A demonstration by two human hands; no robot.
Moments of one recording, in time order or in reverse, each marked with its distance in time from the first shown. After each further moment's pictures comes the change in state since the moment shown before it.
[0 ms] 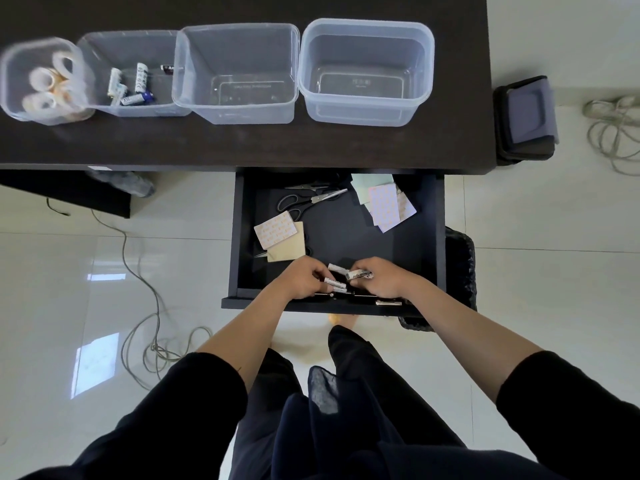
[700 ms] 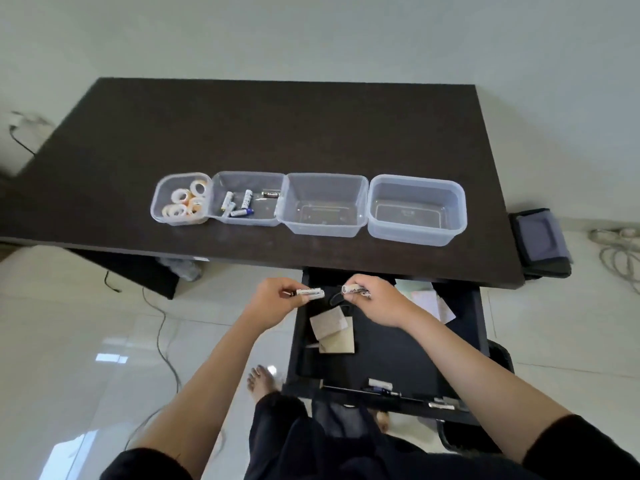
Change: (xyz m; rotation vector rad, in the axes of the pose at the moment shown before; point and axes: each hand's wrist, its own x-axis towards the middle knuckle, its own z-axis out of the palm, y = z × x) left_hand -0.095 0.006 -0.164 -0.179 0.530 0.125; right_hand 0.000 -0.170 -0.048 -0.041 0.298 -0.333
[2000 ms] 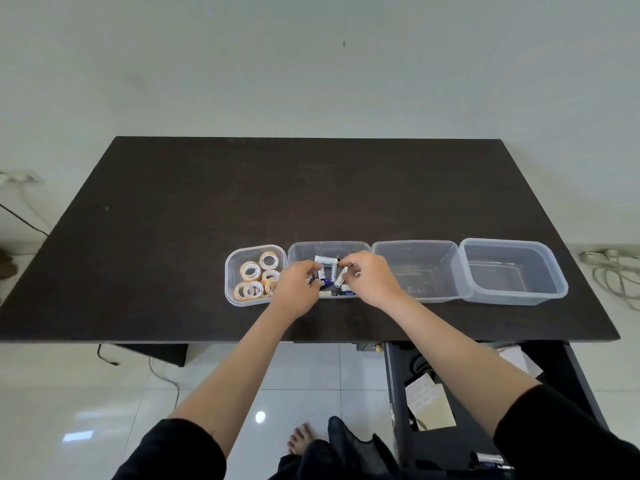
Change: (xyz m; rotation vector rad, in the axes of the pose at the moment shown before) left_hand 0.131 0.000 -0.191 0.266 0.104 0.241; right_hand 0.200 -0.182 0.041 -0.178 0.463 0.029
